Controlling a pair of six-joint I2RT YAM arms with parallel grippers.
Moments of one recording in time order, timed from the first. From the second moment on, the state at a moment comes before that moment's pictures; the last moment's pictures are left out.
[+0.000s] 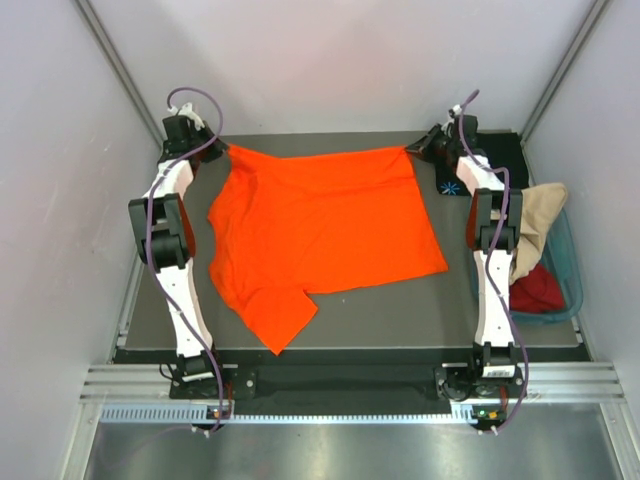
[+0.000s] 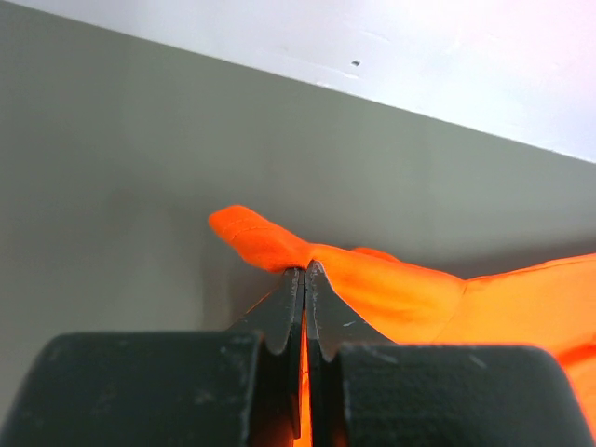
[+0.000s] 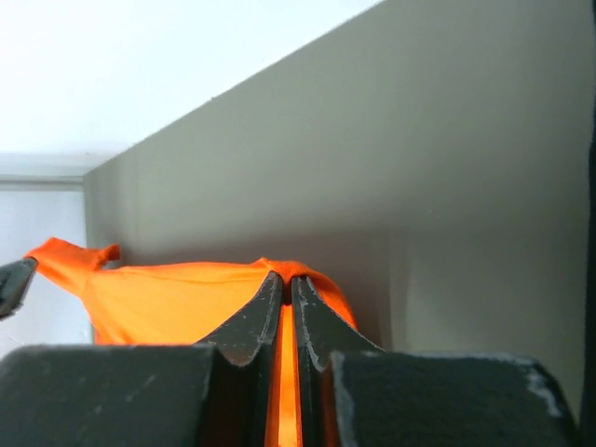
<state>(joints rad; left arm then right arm) 0.17 2.32 1.92 -0.06 0.41 -0.37 -0.02 2.66 2.26 -0.11 -0.57 0.72</state>
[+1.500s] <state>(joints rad) 0.08 1.93 1.65 -0.25 0.36 -0.29 -0.08 2.50 2.13 -0.32 -0.66 0.74</state>
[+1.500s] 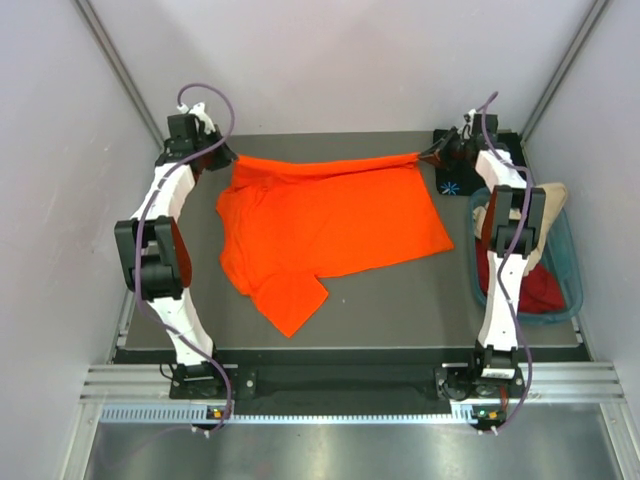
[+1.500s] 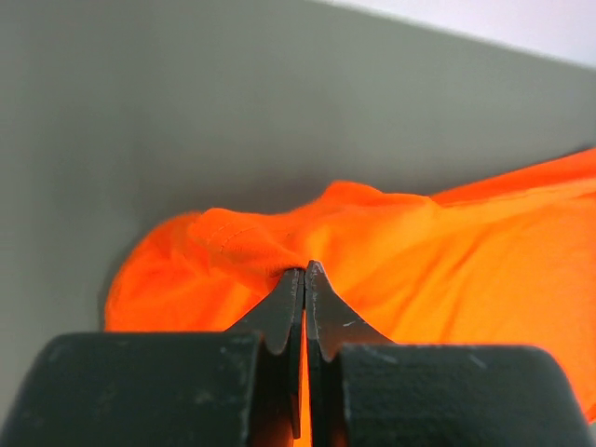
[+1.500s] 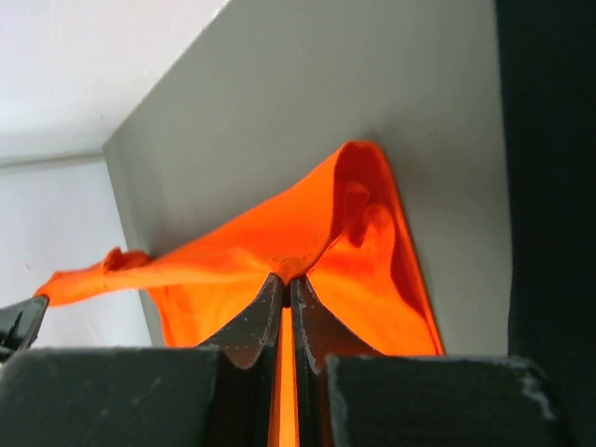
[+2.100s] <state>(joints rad) 0.01 1.76 1.38 -0.39 0.25 -0.27 -0.08 2.40 1.98 -0.52 -0.64 0.52</state>
